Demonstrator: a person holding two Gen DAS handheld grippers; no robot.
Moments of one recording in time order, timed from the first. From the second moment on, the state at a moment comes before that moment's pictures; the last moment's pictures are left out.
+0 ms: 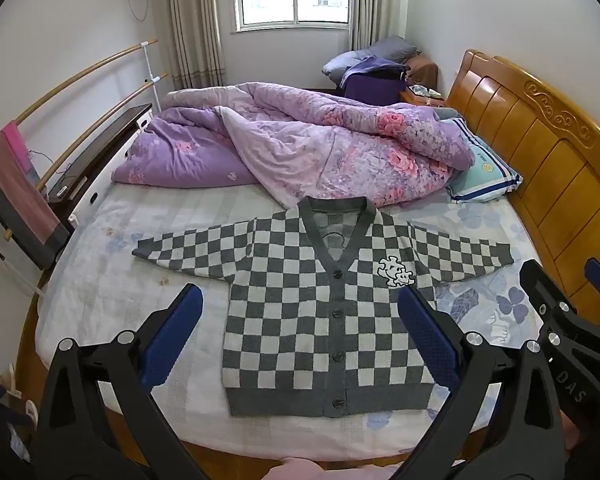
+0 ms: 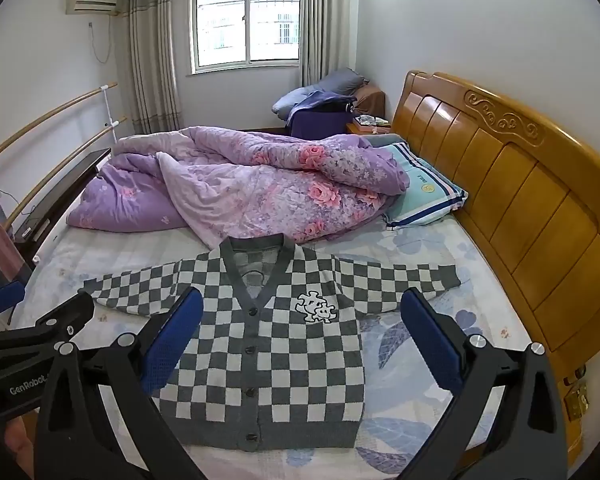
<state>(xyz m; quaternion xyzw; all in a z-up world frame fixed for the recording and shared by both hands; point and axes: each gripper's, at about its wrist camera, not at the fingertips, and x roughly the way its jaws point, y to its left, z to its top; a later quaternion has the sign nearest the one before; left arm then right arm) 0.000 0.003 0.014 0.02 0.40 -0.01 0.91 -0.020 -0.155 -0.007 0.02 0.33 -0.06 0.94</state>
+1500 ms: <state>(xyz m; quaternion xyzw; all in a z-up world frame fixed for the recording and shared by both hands) 0.000 0.026 -0.006 0.02 0.42 -0.01 0.91 -0.016 -0.148 -0.015 0.04 0.34 -0.04 0.94</state>
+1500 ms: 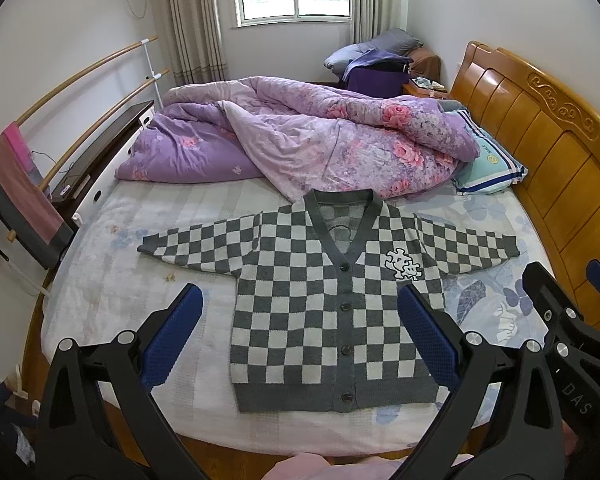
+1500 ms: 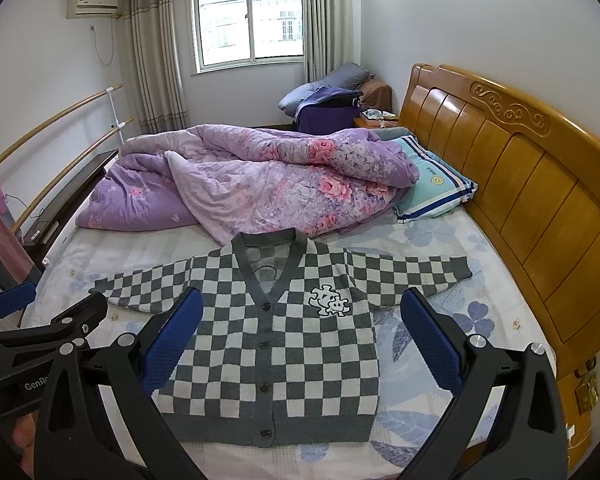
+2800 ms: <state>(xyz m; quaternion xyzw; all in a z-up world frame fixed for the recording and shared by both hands) -0.043 0.024 -0.034 -0.01 0.47 0.04 0.88 -0.032 -0.147 -0.043 0.07 0.39 0.08 0.92</state>
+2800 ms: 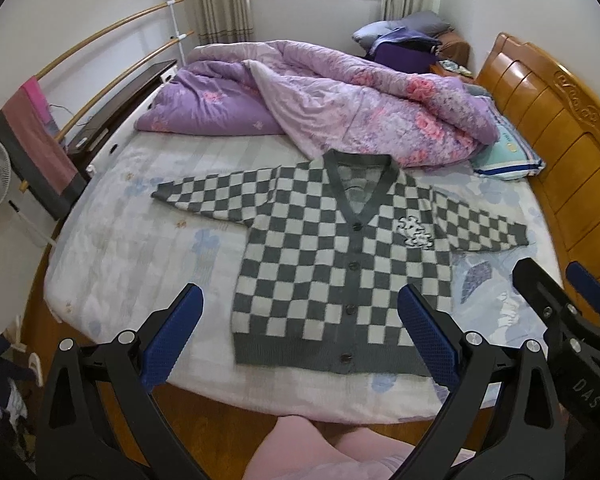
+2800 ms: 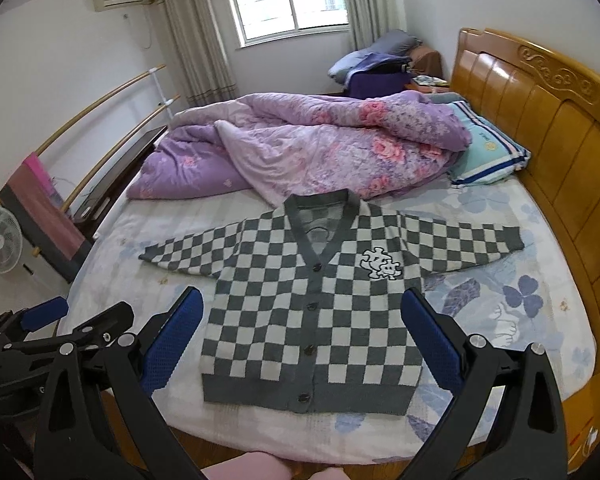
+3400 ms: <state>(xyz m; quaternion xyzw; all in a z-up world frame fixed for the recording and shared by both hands) -0.012 0.094 -0.066 -0.02 0.49 0.12 0.86 0.019 -0.086 -0.070 0.02 0.41 0.14 0.90</state>
